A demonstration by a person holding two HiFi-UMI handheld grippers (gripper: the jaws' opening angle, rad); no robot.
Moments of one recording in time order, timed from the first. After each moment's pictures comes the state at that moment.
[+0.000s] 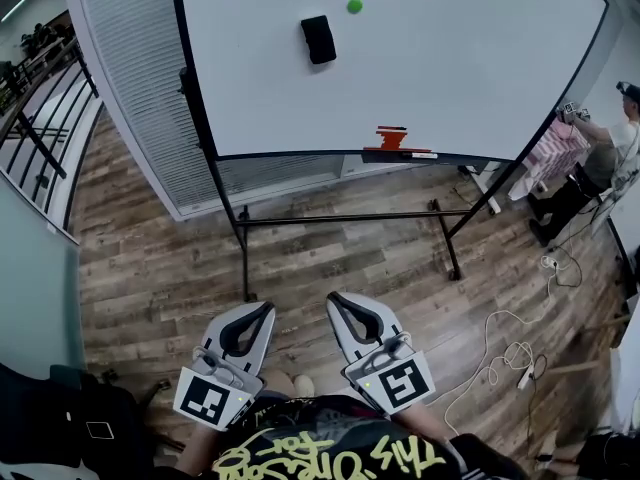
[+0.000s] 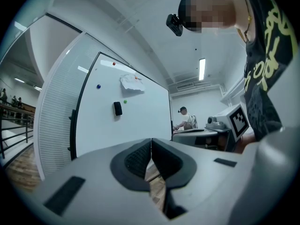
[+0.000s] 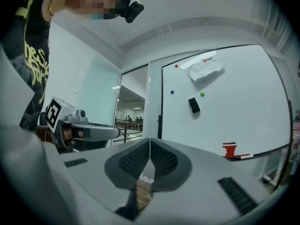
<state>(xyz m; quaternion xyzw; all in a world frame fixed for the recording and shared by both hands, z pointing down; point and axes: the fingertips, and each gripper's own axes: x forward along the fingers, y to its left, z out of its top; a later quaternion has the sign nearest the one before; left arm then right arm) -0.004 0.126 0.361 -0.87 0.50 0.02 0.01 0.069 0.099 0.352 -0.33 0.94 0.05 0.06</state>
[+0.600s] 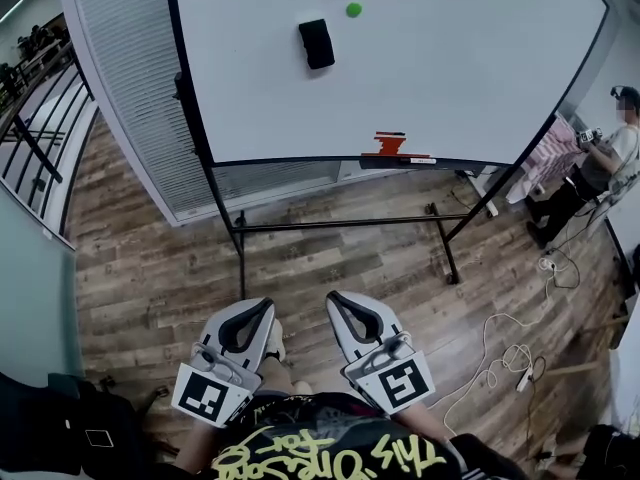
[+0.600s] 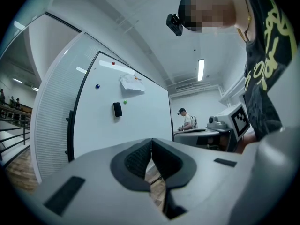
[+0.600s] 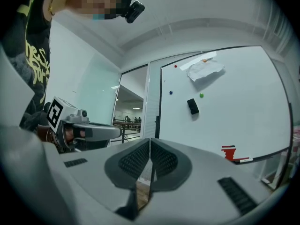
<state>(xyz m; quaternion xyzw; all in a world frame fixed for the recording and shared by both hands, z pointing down) -0.008 0.104 0.360 -0.87 0.49 0.02 0.02 0.066 0.082 0.352 -0.34 0.94 0.06 0.06</state>
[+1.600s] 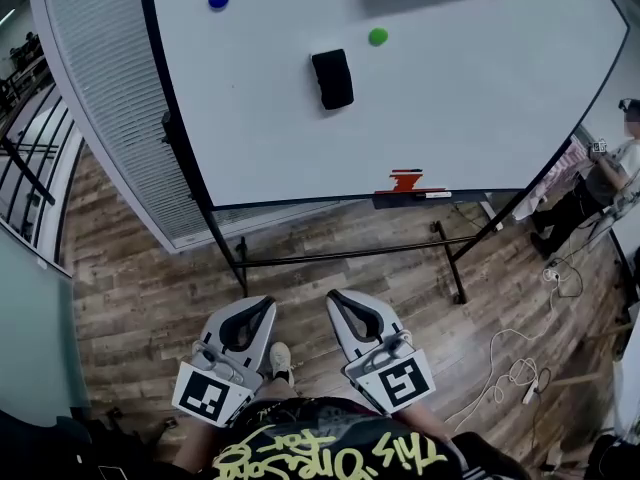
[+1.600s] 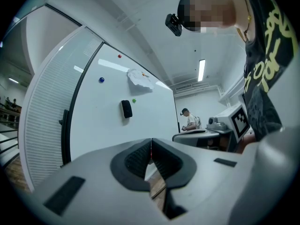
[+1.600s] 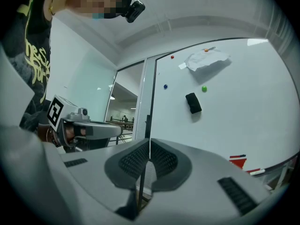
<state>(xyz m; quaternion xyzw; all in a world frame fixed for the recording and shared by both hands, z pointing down) -0.049 -0.013 0.346 -0.88 0.48 0.03 0.03 0.023 -0.033 0.341 -0.35 0.93 0.07 0.06</state>
